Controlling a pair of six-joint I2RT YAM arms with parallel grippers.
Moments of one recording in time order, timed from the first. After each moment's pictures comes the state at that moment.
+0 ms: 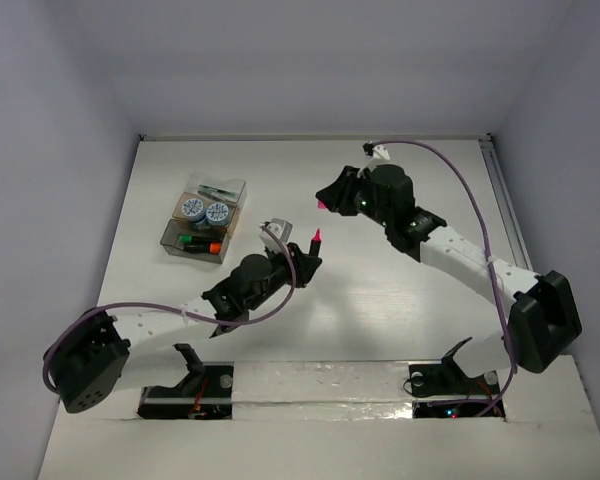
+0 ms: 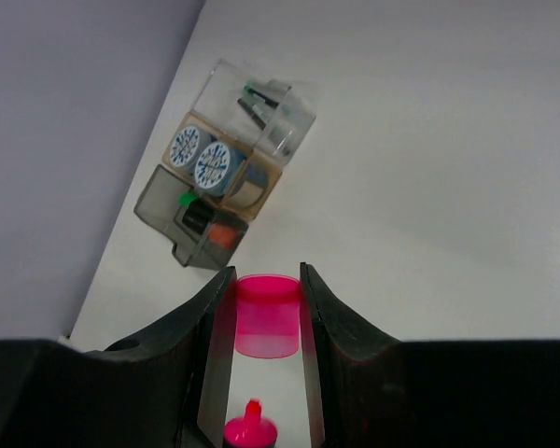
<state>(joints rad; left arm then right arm) -0.92 1.14 0.43 0.54 -0.15 -0.56 0.61 1.43 1.10 0.08 -0.03 0.61</state>
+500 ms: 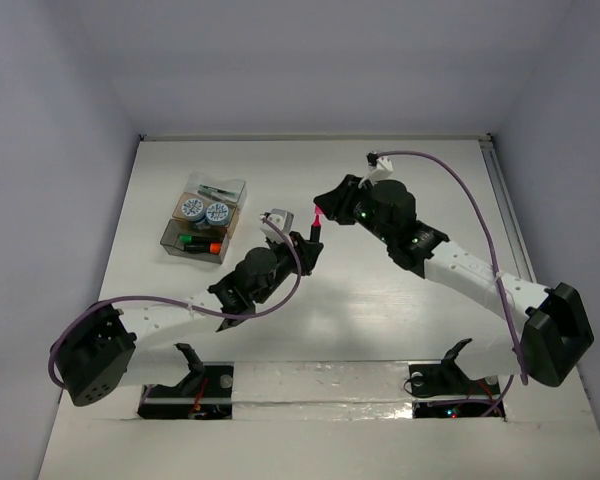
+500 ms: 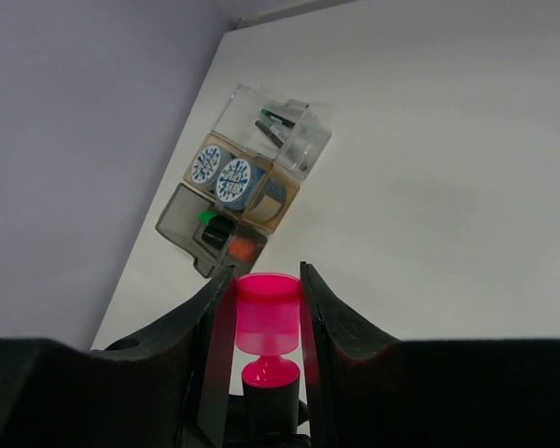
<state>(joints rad) -0.93 1.19 0.51 0.58 -0.28 -0.52 0.70 1.34 1.00 0.16 0.08 0.67</state>
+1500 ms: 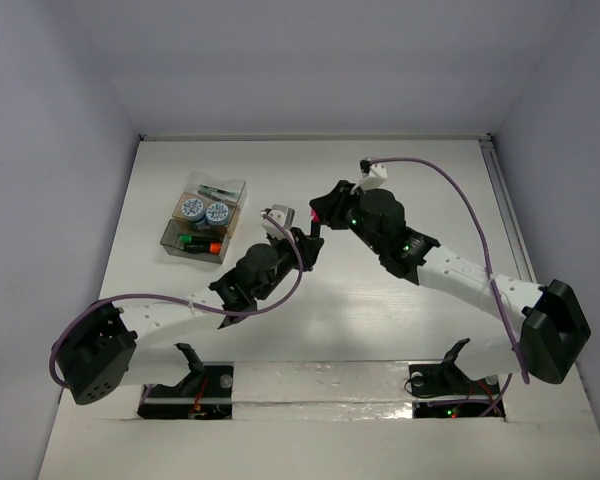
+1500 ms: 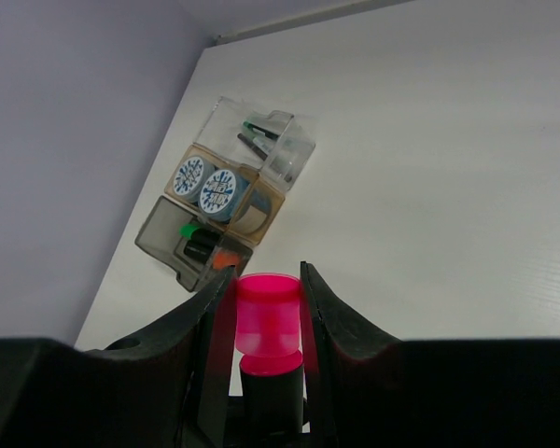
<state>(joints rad) -0.93 1.21 0.54 0.58 -0.29 -0.51 0.79 1.35 0.98 0.20 0.21 0.64</state>
